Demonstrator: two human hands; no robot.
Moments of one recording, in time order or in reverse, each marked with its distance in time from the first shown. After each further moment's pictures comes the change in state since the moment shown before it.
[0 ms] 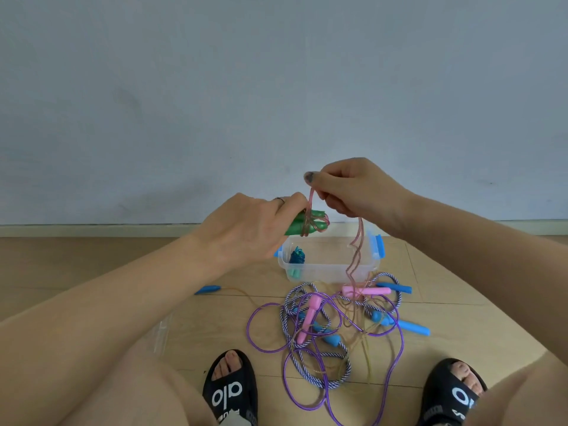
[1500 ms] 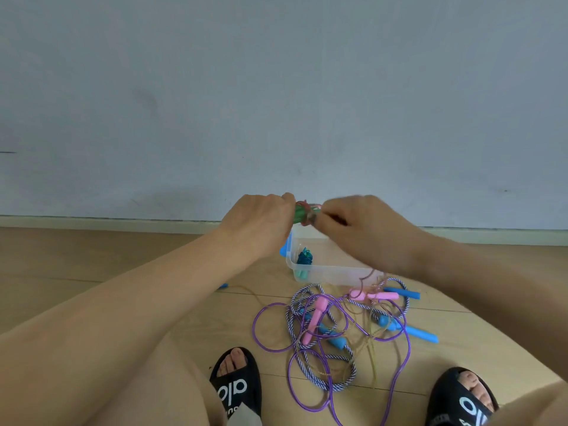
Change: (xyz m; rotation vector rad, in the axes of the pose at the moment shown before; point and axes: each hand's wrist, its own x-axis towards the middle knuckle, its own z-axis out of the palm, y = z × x) left_hand 0.011 -0.004 0.016 0.039 -0.272 -0.360; right_hand -0.025 0.005 0.027 -0.556 0.004 -0.147
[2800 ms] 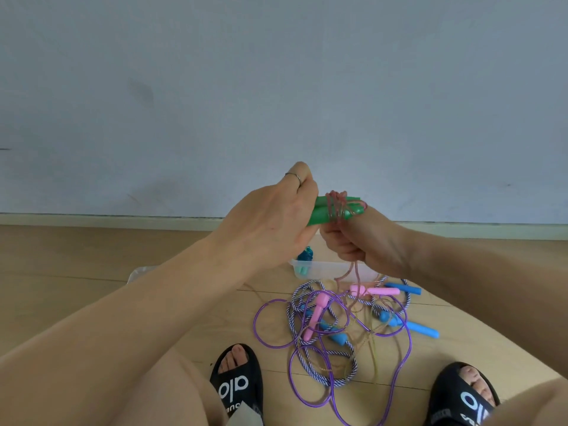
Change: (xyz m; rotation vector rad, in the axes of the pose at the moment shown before) left_hand -0.027 0.015 -0.043 -0.272 0.255 0.196; right_hand 0.018 0.021 0.029 0.821 -0.198 0.319
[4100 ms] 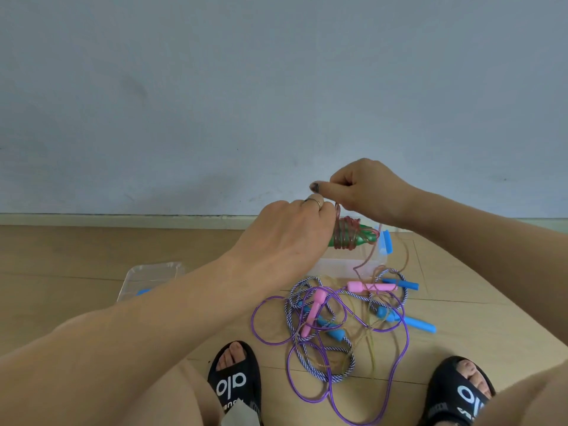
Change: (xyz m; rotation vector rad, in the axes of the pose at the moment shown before) left_hand 0.002 0.027 0.026 0.253 -0.061 0.064; right_hand 0.012 -0.025 -0.040 -0.722 0.194 -0.332
